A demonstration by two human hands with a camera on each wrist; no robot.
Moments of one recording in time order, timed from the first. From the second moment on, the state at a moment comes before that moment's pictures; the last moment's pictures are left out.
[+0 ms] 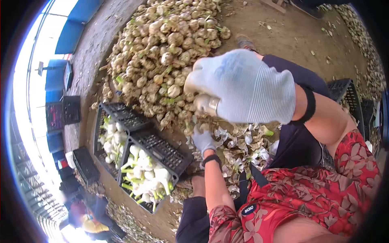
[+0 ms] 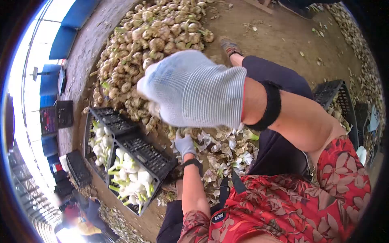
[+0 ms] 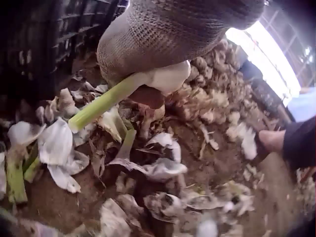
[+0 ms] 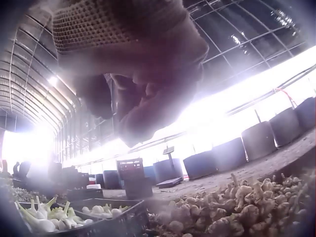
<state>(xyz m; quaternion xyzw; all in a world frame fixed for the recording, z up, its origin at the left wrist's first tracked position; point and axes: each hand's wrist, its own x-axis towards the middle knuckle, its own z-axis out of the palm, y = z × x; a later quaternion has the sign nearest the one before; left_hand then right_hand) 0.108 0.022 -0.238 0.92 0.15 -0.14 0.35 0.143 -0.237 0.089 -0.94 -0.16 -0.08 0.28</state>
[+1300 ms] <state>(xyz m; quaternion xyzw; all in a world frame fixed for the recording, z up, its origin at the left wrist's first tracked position) 0.006 -0.018 0.015 0.62 0.10 0.03 0.78 0.098 -0.162 0.030 -0.61 -0.13 0.31 0.72</state>
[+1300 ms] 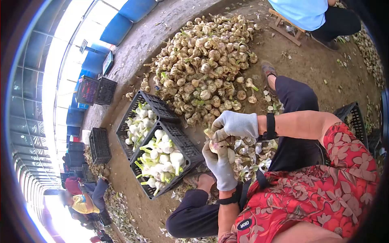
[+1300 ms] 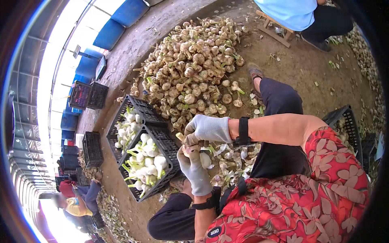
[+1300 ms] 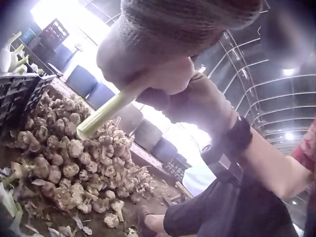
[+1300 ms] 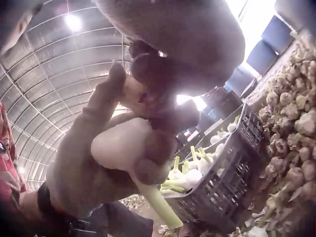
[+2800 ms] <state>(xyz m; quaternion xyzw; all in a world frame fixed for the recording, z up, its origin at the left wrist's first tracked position) 0.013 -0.002 0.010 0.37 0.14 -0.12 0.91 0.087 -0.156 0.031 -0.83 -0.27 -0.02 0.49</state>
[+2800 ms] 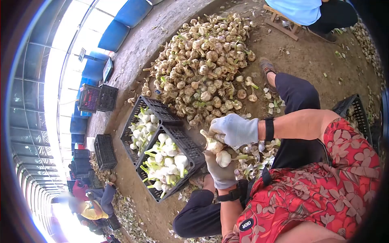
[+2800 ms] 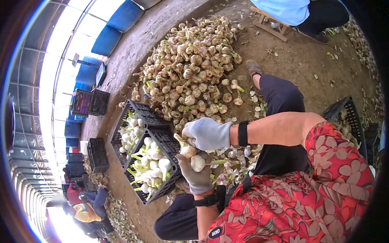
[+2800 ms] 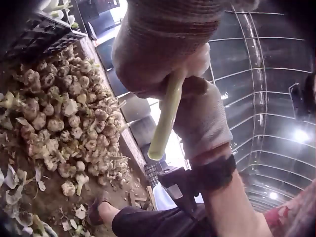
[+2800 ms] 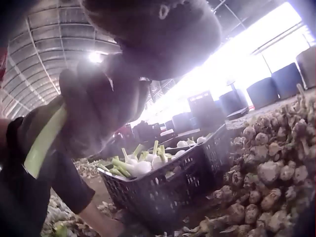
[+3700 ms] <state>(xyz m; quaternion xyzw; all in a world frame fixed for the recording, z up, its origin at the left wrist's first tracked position) 0.021 0.020 0.002 0.51 0.17 -0.15 0.83 0.100 -0.153 0.007 -0.65 -0.15 0.29 0.68</state>
